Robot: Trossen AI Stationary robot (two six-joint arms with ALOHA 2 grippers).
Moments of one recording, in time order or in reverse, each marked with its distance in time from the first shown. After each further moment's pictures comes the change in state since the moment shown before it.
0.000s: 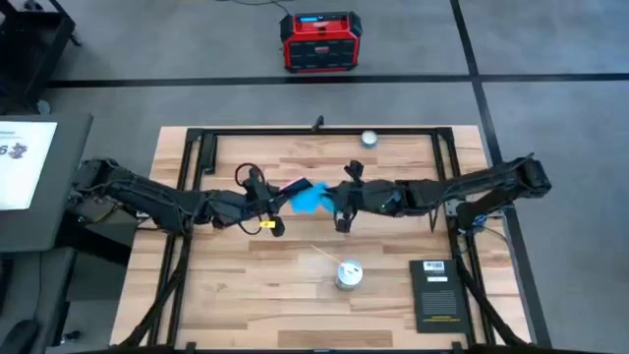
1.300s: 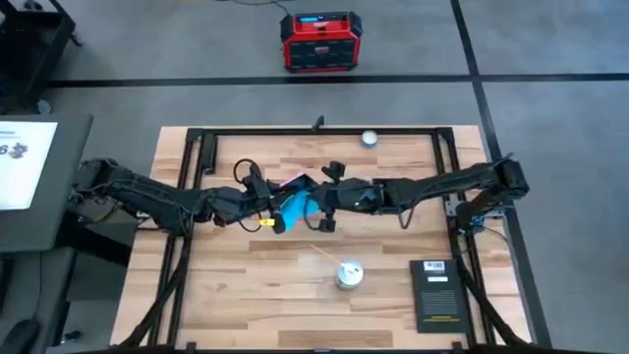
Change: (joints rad) left arm 0.018 0.000 0.000 0.051 0.021 0.033; right arm -0.023 0.208 0.152 -0.094 -0.054 0.022
